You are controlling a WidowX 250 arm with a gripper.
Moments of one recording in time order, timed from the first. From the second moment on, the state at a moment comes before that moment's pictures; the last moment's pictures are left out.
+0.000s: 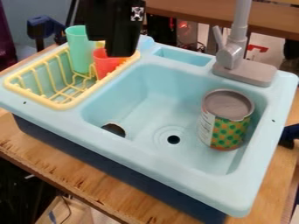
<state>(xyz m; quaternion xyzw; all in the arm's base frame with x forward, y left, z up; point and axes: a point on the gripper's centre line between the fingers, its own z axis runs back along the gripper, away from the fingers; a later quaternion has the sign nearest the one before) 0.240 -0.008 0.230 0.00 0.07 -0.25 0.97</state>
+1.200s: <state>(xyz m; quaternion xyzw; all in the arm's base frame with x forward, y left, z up) 0.306 -0.112 0.165 -0.06 0.00 -0.26 0.96</state>
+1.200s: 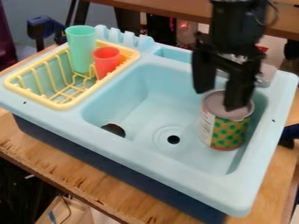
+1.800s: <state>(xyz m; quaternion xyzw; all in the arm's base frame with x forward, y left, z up) 0.317 -0.109 0.161 -0.01 -0.03 -0.21 0.98</state>
